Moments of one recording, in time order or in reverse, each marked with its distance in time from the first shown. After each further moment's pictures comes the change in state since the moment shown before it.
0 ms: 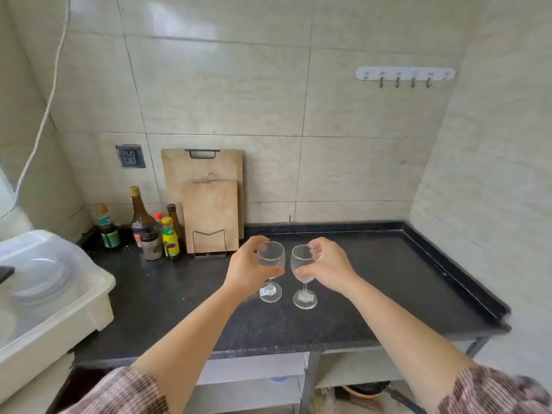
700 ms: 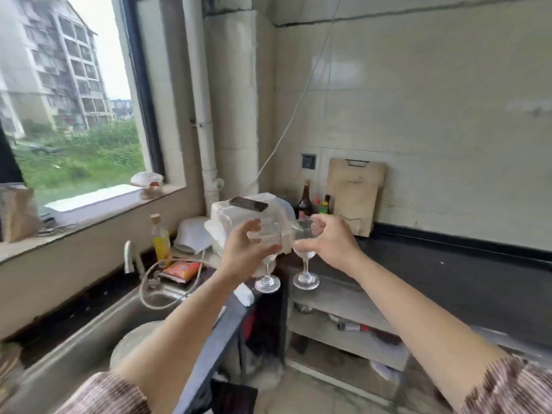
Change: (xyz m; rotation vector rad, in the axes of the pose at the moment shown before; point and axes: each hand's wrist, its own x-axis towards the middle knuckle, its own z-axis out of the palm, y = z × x) left_hand -0.460 0.049 -0.272 -0.081 0.531 -0.057; right_hand -0.389 -0.242 0.132 0.152 -0.266 -0.483
